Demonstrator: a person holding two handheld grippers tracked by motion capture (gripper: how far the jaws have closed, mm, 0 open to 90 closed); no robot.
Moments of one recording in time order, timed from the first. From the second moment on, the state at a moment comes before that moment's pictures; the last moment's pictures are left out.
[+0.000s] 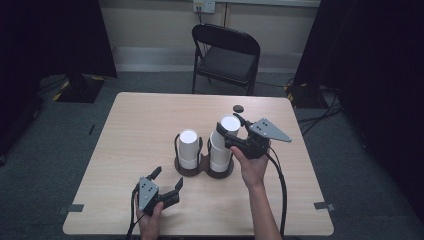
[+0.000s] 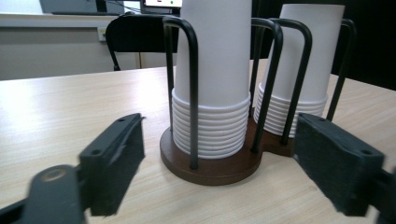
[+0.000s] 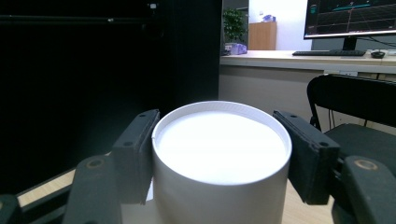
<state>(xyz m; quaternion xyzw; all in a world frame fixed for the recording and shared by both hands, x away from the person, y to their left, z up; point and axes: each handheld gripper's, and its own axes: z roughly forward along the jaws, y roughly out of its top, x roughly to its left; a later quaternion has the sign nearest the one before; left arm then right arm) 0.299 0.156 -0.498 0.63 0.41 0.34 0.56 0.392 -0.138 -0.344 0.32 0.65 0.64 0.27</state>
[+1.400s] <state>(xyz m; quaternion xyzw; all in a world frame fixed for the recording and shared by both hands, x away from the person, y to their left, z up) 0.308 0.131 -0.477 0.66 0.33 0.21 0.64 0.322 -0.159 -0.396 0.41 0.56 0.71 0.12</state>
